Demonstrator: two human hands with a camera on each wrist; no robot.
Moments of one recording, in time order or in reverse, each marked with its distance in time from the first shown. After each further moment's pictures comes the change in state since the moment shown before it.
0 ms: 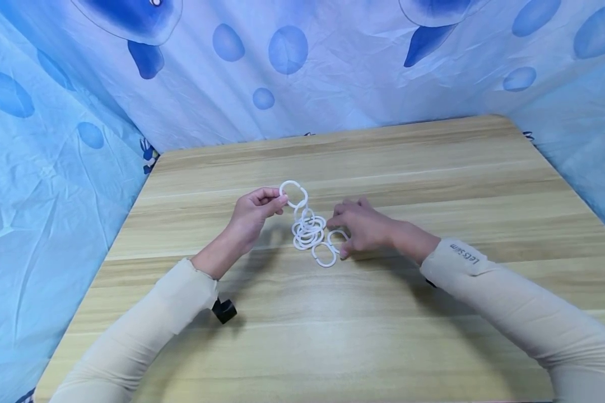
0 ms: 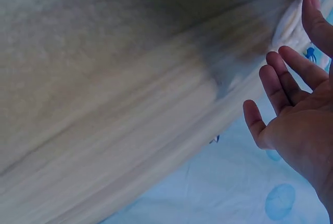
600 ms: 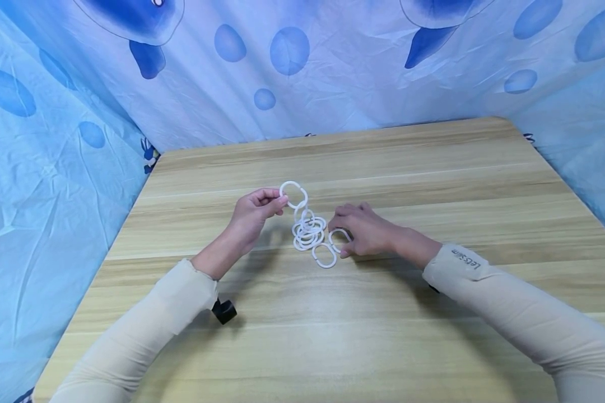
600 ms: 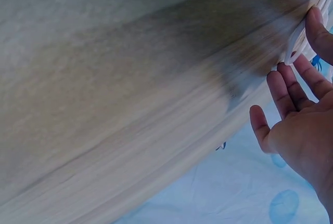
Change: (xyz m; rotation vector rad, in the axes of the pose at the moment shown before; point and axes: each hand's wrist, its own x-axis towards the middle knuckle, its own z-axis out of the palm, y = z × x) left_hand 0.001 -0.001 0.001 -0.004 0.010 0.009; right_hand -0.006 0.005 0.010 0.040 0.085 -0.060
